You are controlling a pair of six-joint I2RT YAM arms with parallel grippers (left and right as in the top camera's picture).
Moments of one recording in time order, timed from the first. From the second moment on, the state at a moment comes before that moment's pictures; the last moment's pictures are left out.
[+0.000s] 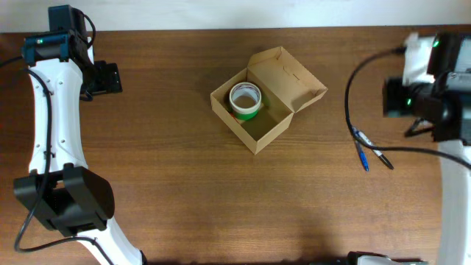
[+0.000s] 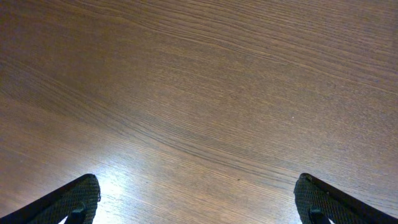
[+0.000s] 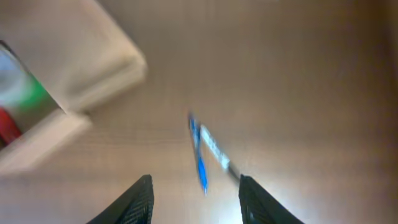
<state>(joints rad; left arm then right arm) 0.17 1.98 2.03 -1.32 -0.21 -0.06 -0.13 1.43 1.68 -1.22 0.04 -0.13</state>
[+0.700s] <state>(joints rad) 0.17 1.98 2.03 -1.32 -0.21 -0.06 -0.17 1.84 1.32 -0.98 0.04 -0.08</state>
